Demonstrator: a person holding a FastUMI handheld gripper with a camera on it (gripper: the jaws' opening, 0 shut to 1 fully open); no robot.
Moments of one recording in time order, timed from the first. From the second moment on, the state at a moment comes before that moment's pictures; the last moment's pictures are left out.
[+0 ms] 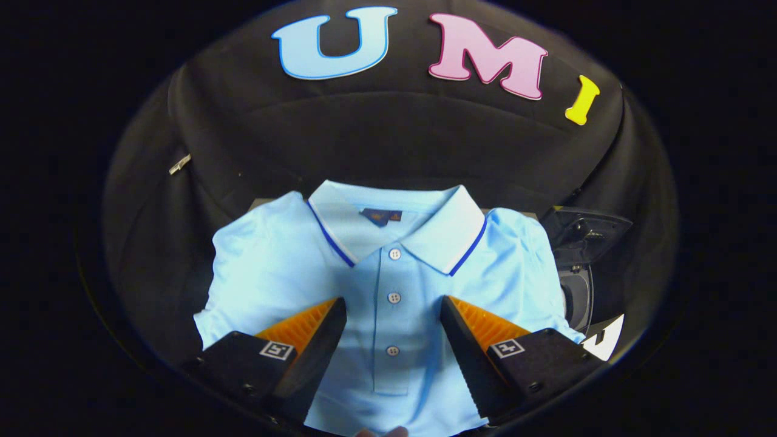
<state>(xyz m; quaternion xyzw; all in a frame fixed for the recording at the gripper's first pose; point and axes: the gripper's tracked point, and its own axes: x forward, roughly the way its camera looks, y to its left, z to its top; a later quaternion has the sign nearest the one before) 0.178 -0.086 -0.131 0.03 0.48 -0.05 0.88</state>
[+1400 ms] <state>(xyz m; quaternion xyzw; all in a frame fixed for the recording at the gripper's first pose) 0.148 -0.085 -0.040 -0.02 0.25 -0.03 0.97</state>
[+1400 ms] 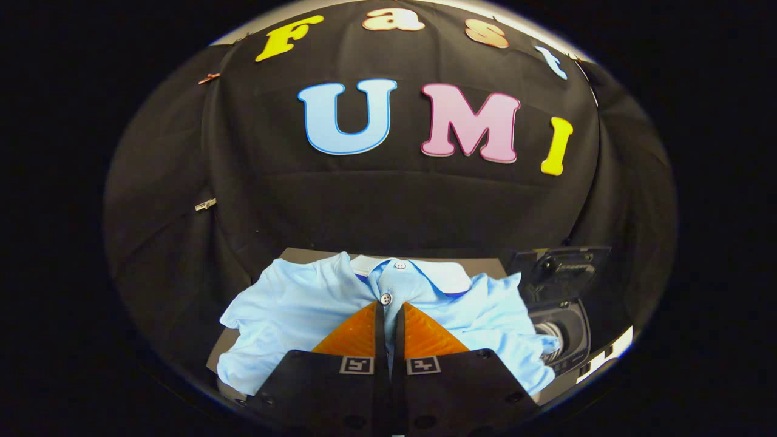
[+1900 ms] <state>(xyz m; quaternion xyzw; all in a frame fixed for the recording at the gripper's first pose) 0.124 -0.133 0.029 -0.06 0.17 -0.04 0.98</state>
